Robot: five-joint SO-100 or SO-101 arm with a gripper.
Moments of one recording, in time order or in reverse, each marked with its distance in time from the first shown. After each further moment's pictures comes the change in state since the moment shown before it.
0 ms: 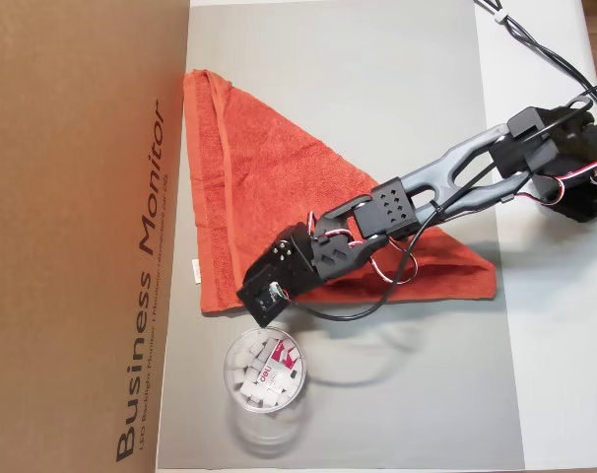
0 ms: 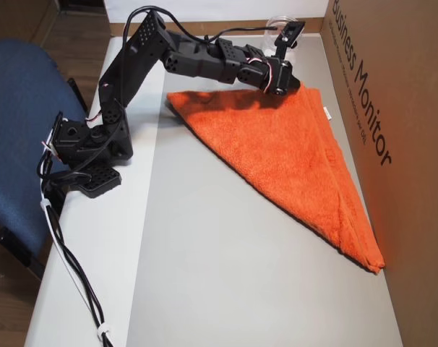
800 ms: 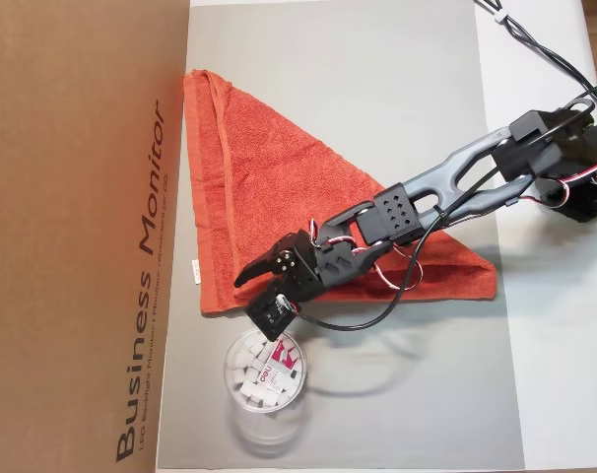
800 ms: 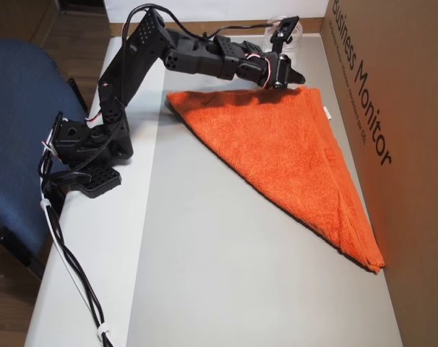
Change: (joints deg) arm -1.1 3.6 1.6 0.0 -3.6
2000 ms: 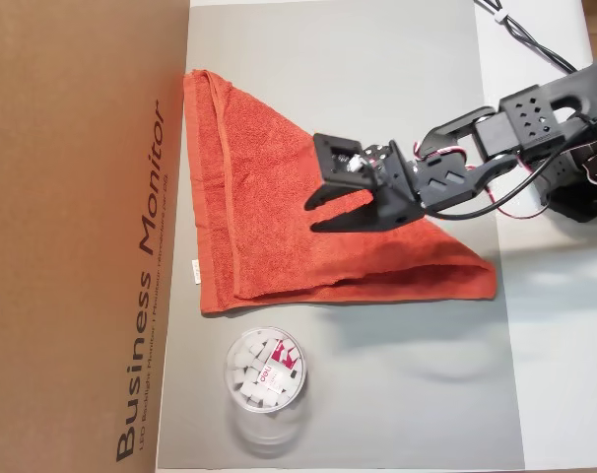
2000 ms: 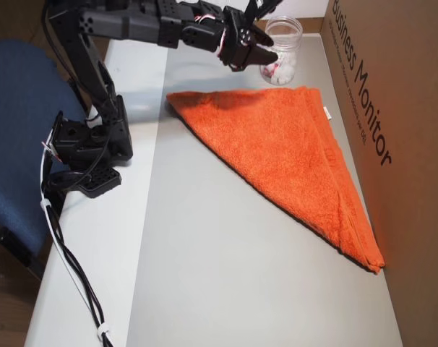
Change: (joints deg) arm 5.0 62.4 58.4 0.5 49.4
